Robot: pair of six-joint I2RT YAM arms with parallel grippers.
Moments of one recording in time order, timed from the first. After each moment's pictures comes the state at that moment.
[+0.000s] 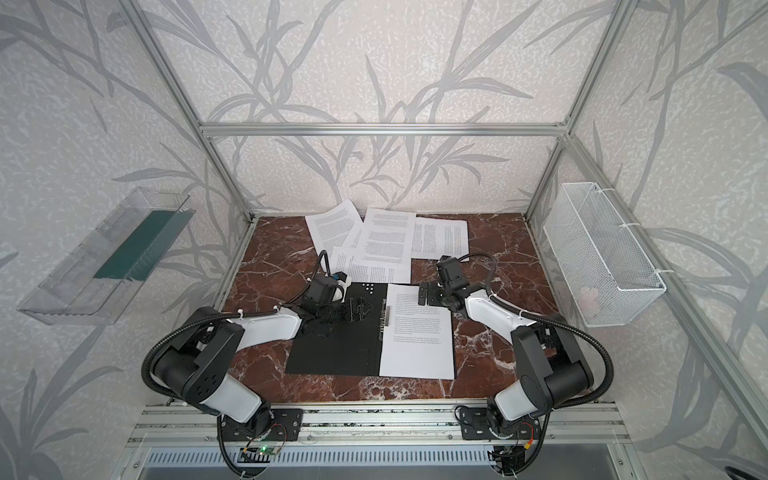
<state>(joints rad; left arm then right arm) -0.53 1.57 0.64 0.09 0.29 -0.61 0.39 1.50 0.83 -0.25 -0.04 0.44</state>
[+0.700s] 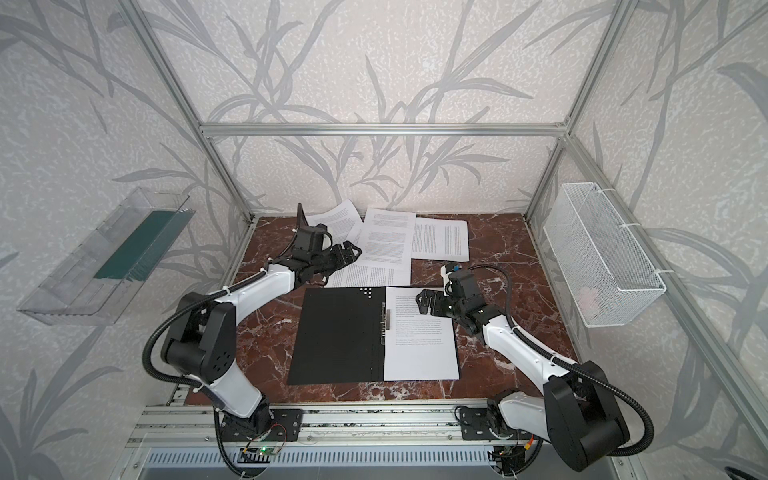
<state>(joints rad) -0.28 1.76 1.19 -0.12 0.29 -0.70 0.39 1.22 0.64 -0.15 -0.23 0.51</state>
